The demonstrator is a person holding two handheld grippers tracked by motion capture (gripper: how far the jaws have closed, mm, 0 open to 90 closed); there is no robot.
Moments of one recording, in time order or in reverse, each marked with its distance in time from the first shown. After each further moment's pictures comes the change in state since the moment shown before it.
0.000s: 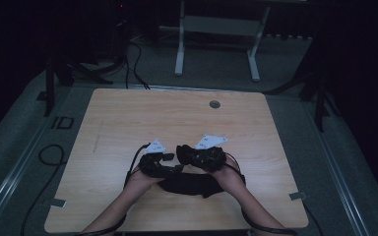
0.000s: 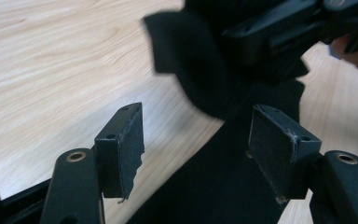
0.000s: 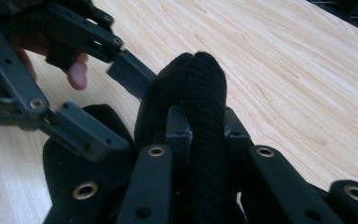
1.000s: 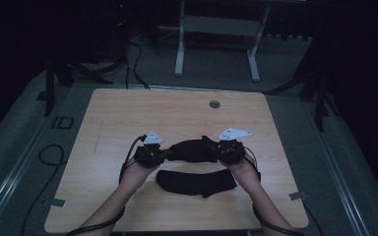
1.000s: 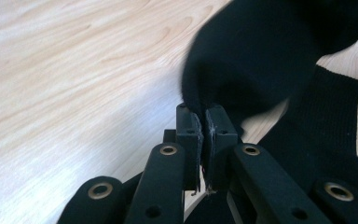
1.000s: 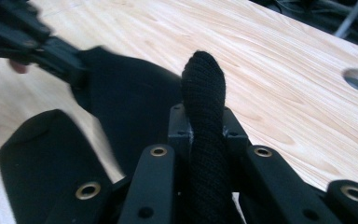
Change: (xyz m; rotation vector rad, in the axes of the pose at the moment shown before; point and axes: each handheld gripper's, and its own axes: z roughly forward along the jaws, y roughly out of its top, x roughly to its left) left arm 0.018 0.013 -0.017 0.081 0.169 -0.002; right arm -0.049 -0.019 -0.032 -0.053 -0.074 0.130
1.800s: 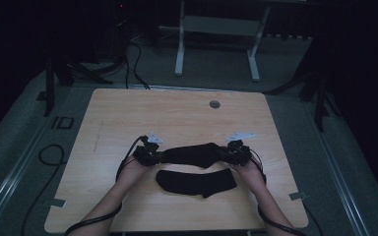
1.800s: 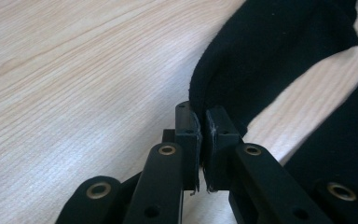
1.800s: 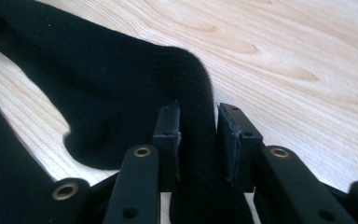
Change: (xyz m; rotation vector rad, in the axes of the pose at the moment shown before) left arm 0.030 -0.014 0.032 0.184 0.048 0.029; right arm -0.044 -0.052 0.029 0.177 -0.052 0.136
